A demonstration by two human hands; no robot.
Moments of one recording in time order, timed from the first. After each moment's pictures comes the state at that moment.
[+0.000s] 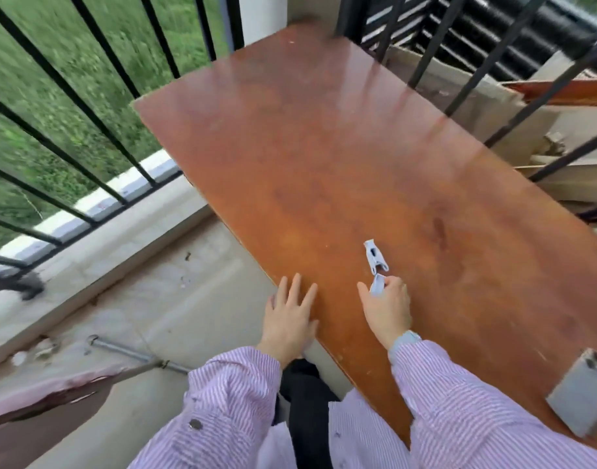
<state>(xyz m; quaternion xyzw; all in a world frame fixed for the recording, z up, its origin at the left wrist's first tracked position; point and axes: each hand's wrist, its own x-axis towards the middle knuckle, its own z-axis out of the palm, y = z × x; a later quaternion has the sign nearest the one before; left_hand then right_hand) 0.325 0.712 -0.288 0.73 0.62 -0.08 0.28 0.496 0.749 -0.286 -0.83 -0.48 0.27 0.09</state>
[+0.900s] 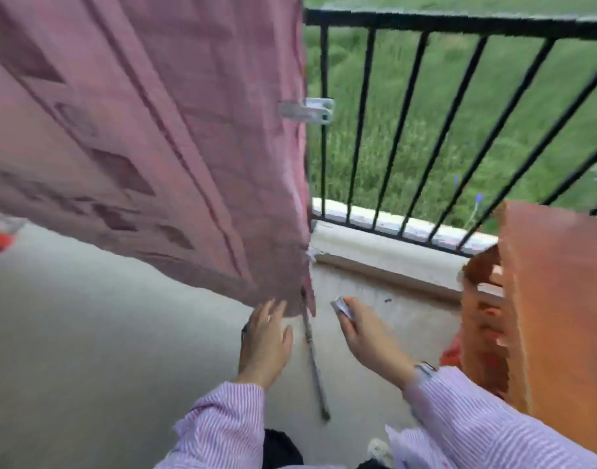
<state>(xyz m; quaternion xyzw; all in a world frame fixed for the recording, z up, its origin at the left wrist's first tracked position) 0.099 0.413 -0.195 0.19 0.96 0.19 0.10 0.168 0.585 -0.175 -0.16 -0.89 0.42 -0.03</state>
